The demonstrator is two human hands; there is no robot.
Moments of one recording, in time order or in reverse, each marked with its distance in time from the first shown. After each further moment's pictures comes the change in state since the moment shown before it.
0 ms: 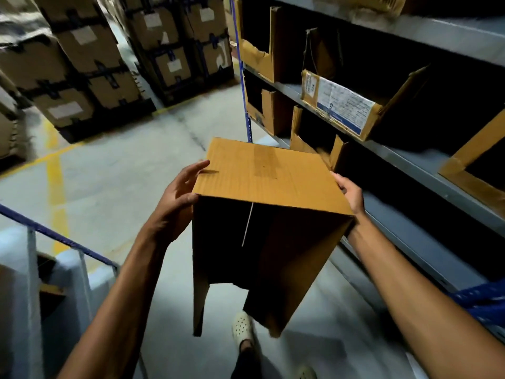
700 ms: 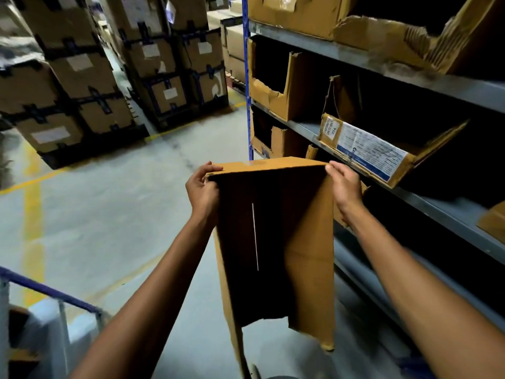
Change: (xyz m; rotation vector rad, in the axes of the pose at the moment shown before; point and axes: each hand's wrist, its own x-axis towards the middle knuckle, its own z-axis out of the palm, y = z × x) left_hand 0.184 -0.009 -0.063 0.046 0.700 0.097; right_hand 0.104 -0.033 0.133 -0.593 0.243 -0.382
